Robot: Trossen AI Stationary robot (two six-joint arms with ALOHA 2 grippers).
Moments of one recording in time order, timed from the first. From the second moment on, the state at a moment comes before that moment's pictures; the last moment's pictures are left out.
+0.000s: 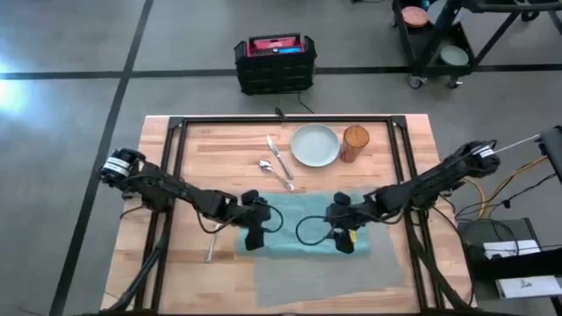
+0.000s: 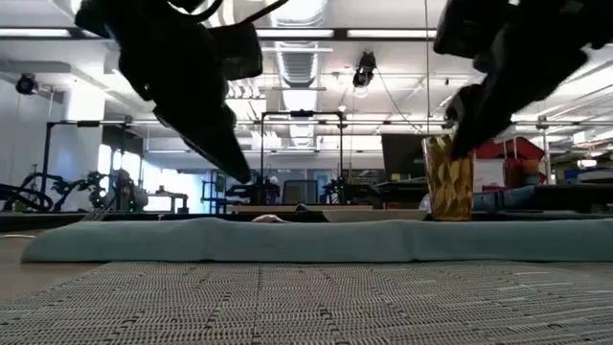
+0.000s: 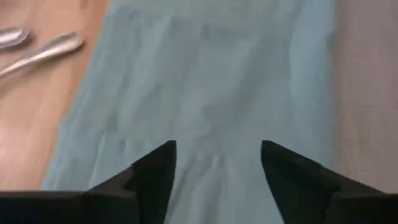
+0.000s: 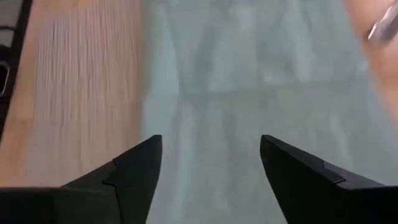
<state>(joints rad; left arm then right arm) -0.29 1.59 0.92 -0.26 -0.20 -0.38 0.36 1.35 0.75 -0.28 0.02 0.51</state>
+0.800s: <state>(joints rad) -0.29 1.60 0.92 -0.48 -0.15 -0.23 0.48 1.32 0.75 -0.56 0.16 0.67</state>
